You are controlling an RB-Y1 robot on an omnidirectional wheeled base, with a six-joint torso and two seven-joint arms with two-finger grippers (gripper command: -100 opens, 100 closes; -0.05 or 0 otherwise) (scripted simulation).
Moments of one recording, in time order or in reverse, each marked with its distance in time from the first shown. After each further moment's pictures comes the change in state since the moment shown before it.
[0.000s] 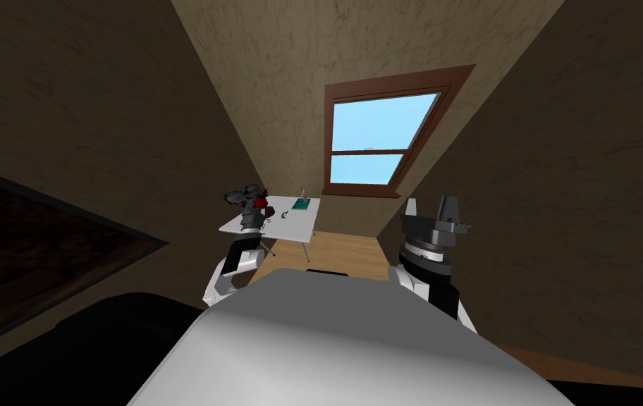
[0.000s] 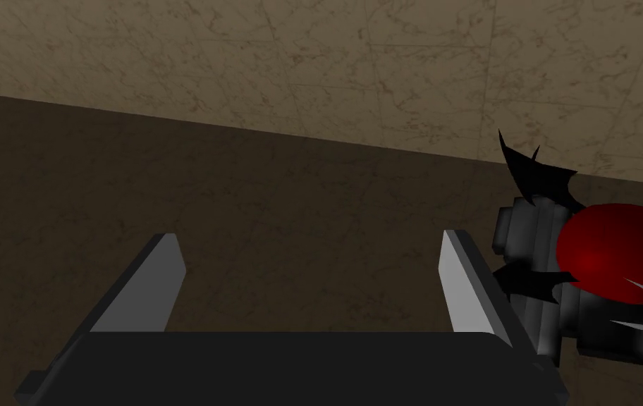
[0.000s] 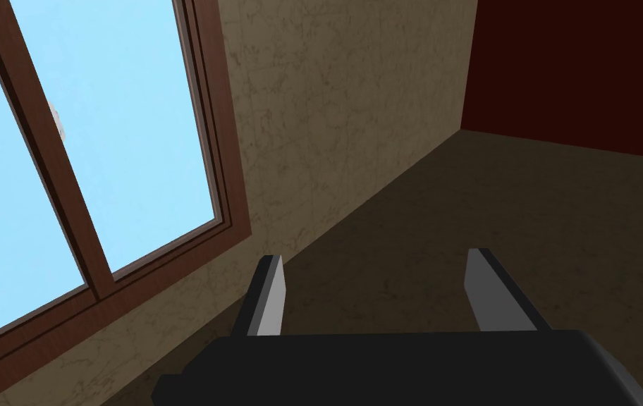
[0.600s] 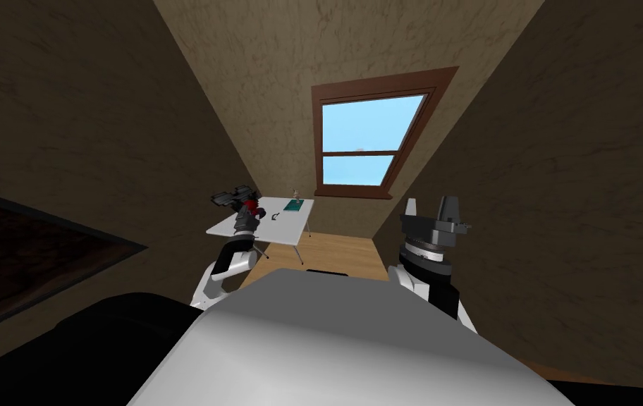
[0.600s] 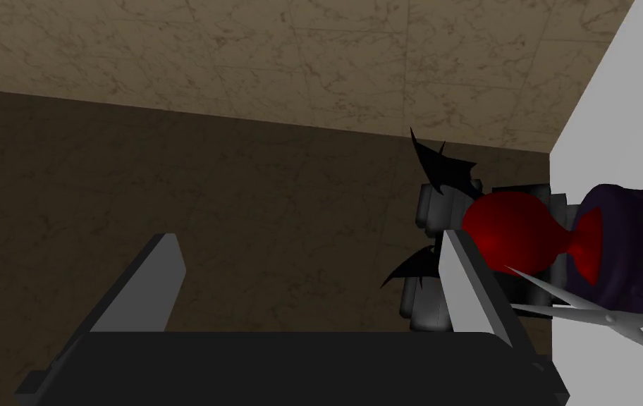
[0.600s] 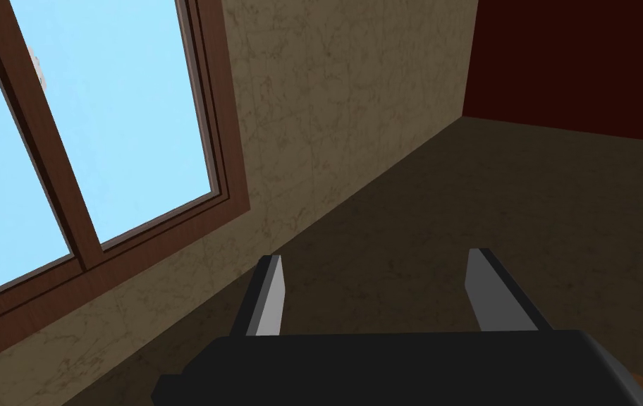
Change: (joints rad) left arm 0.003 0.018 0.104 0.046 0.043 0.142 0.062; right arm 0.000 0.000 0.000 0.000 0.000 0.000 0.000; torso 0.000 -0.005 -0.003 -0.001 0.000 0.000
